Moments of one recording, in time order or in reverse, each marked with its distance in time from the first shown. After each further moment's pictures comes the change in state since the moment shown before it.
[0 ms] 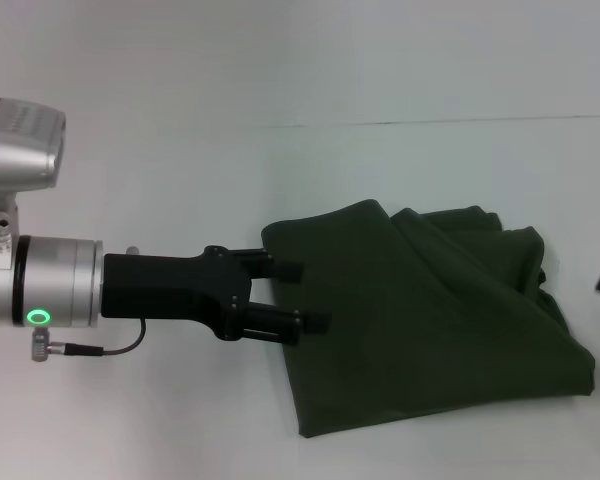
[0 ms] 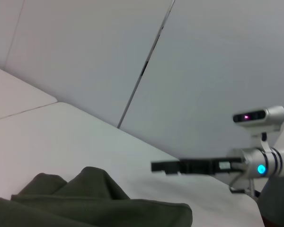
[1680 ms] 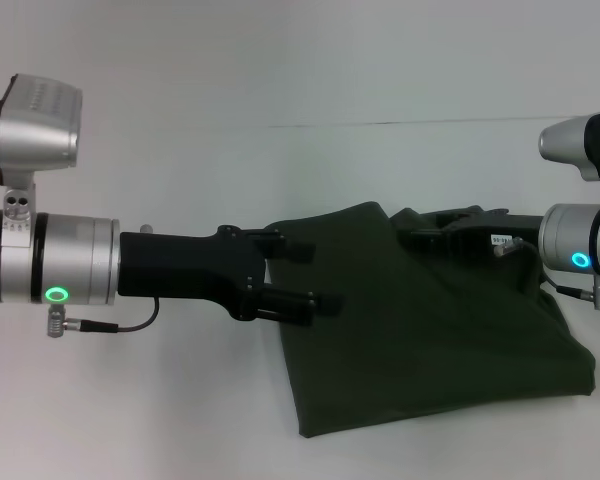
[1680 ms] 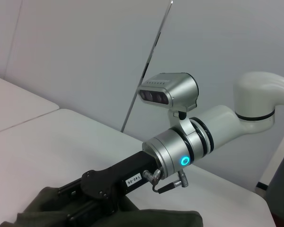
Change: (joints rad) left arm -0.042 -0.003 0.001 0.000 0.008 -0.033 0.013; right arm 0.433 0.025 -0.556 0.103 -0.112 0.612 0.302
